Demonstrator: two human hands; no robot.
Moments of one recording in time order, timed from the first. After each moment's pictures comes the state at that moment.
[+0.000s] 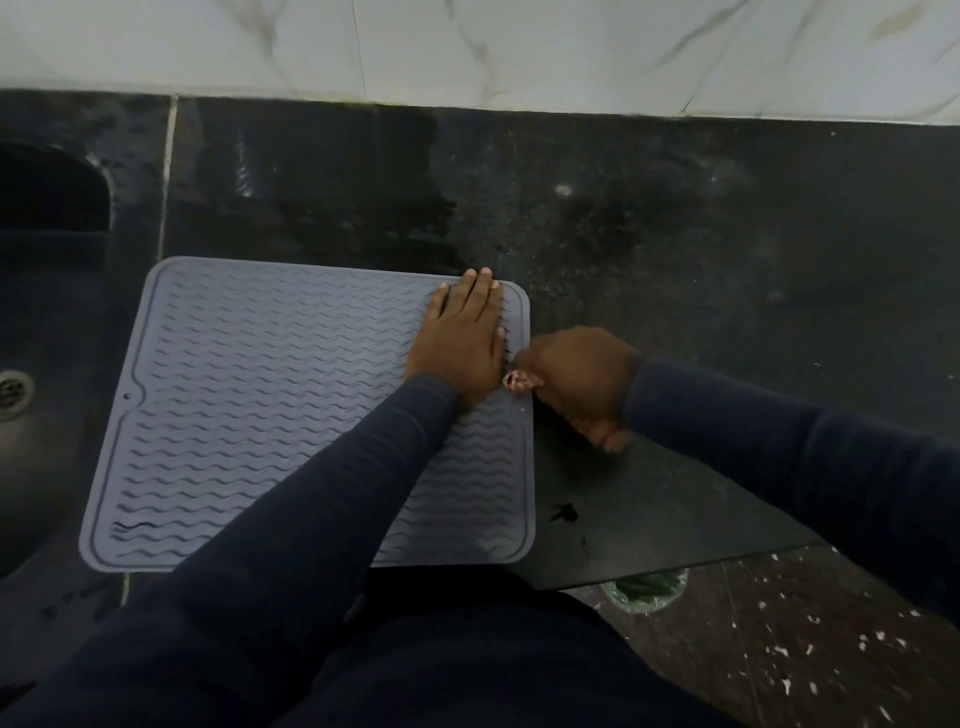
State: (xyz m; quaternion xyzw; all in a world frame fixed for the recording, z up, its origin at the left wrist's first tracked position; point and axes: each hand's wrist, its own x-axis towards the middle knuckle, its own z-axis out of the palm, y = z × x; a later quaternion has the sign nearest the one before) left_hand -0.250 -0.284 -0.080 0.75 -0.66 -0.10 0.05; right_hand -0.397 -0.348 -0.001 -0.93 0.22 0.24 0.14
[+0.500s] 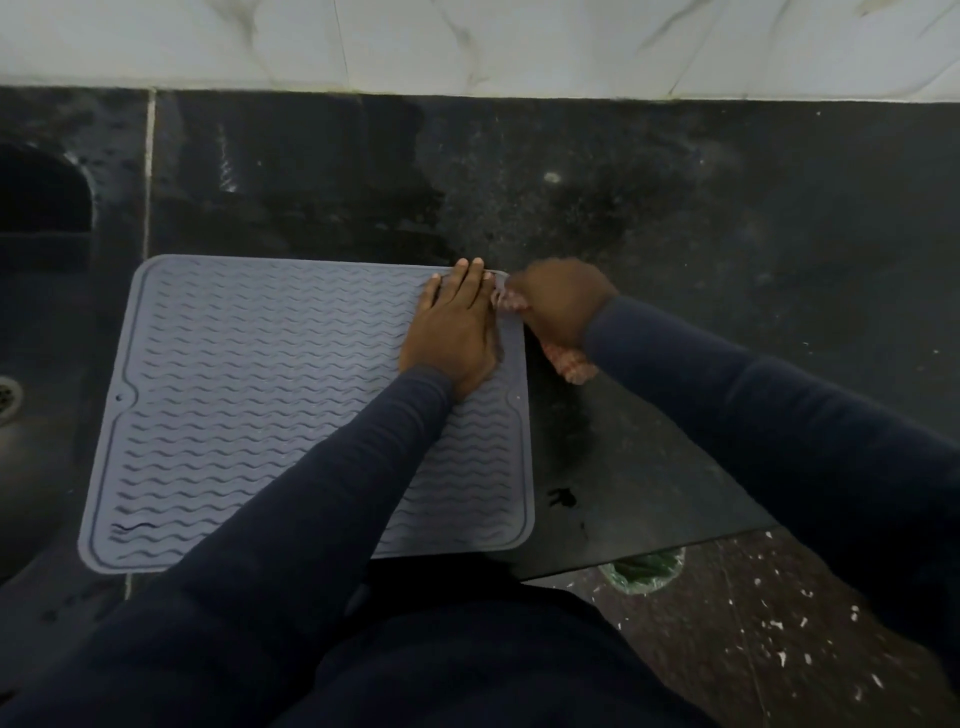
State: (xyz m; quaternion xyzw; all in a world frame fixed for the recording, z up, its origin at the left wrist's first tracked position) left_hand -0.249 -0.284 -0.075 0.75 -0.65 -0.12 0.06; right_hand -0.364 -0.384 -0.007 -0.93 0.32 0.19 0.04
